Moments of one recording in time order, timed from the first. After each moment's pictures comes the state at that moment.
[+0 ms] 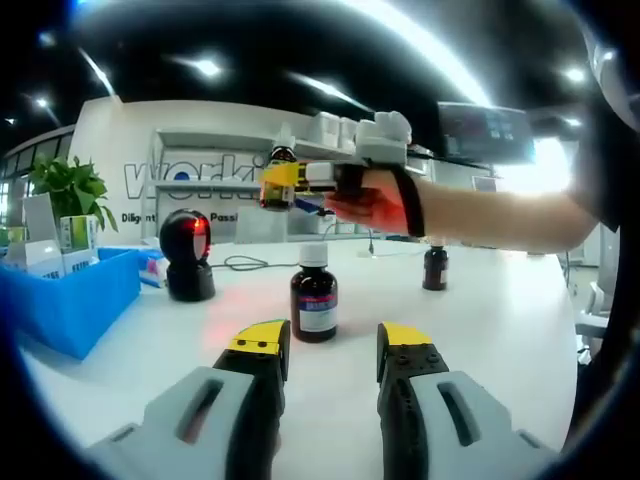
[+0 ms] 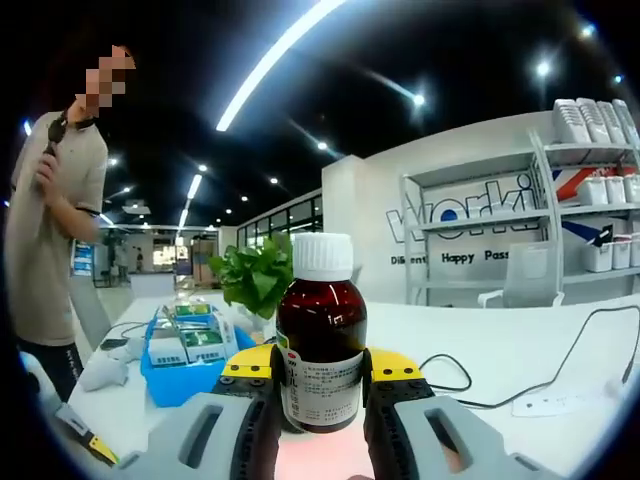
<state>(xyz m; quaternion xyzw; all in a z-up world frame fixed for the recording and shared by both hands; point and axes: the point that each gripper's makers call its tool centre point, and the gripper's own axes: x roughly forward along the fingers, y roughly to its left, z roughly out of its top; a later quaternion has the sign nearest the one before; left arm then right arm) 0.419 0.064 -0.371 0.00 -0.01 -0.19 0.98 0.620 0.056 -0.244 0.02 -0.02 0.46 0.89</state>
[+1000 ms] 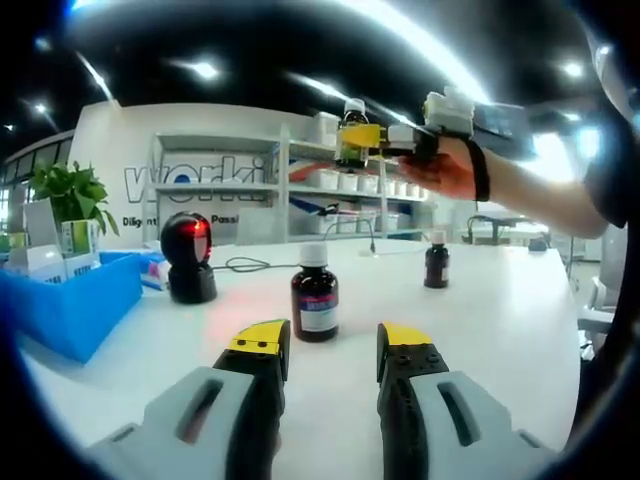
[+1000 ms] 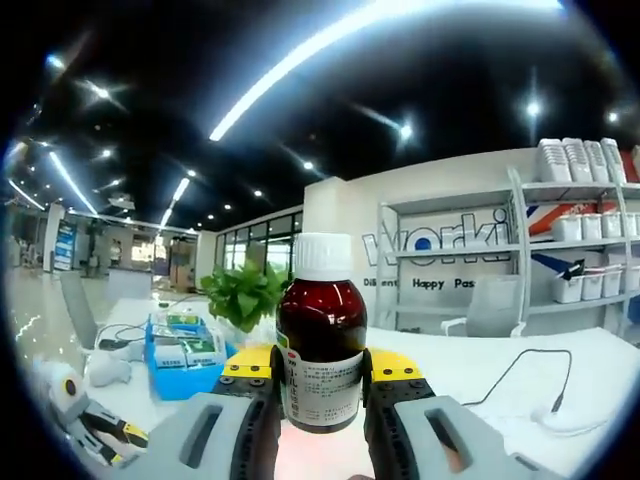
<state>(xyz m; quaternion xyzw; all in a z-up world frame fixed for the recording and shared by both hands) 0.420 0.066 -0.373 0.01 -0.01 -0.19 0.98 0.577 -0.047 -0.197 0.00 -0.06 0.40 0.91</state>
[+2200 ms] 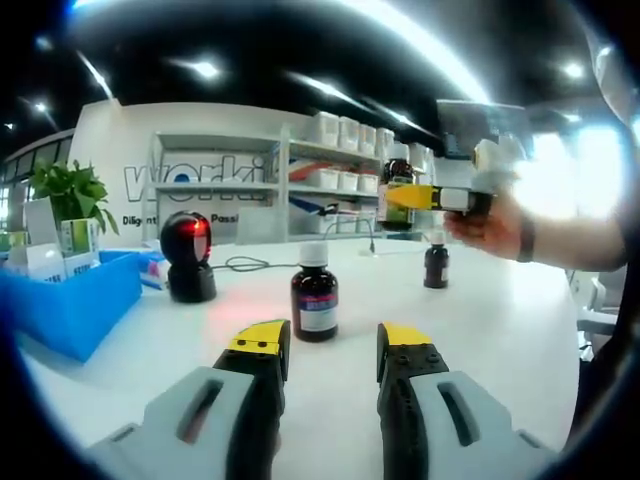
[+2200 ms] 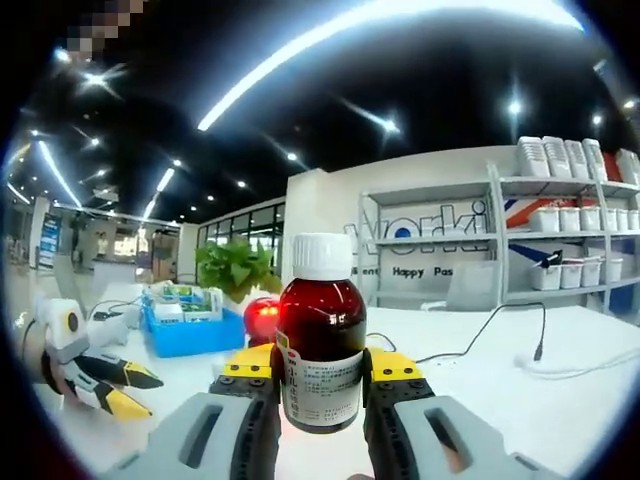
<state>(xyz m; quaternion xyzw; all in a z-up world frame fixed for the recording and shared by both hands) 0.418 0.065 -0.372 0.01 -0.01 -0.19 0.98 0.531 -0.079 -0.287 0.00 -0.05 0.37 0.93</state>
